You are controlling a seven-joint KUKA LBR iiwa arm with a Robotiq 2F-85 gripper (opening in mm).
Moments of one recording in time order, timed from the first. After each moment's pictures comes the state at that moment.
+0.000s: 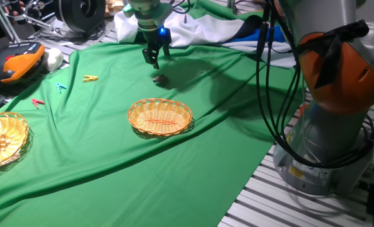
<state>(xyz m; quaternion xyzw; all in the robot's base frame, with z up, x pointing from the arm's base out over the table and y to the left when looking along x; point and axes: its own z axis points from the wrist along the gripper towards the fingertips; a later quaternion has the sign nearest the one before) 0.581 -0.159 0.074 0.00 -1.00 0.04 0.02</state>
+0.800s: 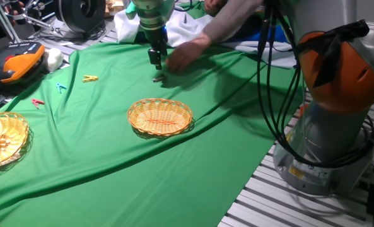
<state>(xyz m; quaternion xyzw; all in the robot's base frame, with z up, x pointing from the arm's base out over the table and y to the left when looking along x) 0.580 -0.160 0.076 0.14 -0.99 0.02 0.02</state>
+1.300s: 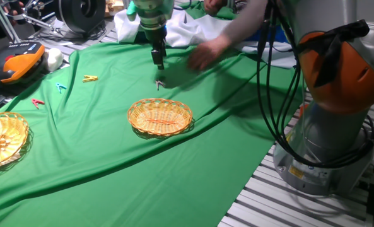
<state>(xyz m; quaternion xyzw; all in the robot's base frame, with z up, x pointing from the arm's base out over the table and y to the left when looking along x) 0.577 -0.156 0.083 0.17 -0.98 0.04 0.06</state>
